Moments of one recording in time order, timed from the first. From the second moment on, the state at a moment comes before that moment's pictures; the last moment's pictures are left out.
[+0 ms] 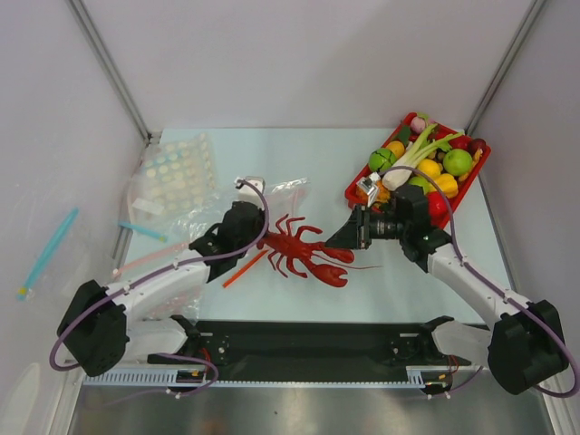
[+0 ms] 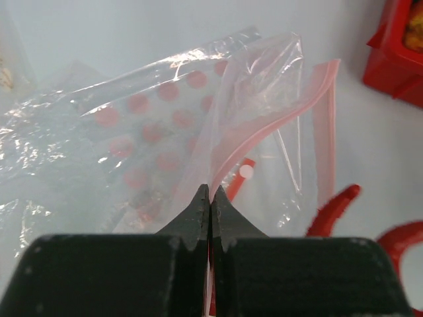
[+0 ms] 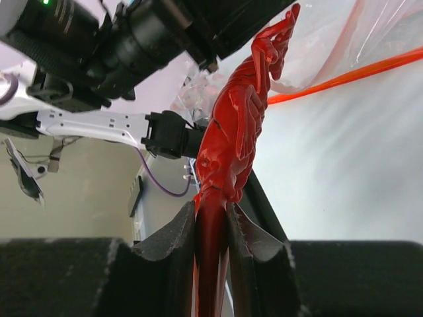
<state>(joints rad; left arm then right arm) -0.71 1.21 0.71 0.03 -0.43 -0.29 0.40 1.13 0.72 0.05 -0.99 0.66</state>
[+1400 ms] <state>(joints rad) -1.04 1.31 0.73 0.15 -0.50 -0.23 0.15 1.06 0.48 0.29 -0.69 1.10</state>
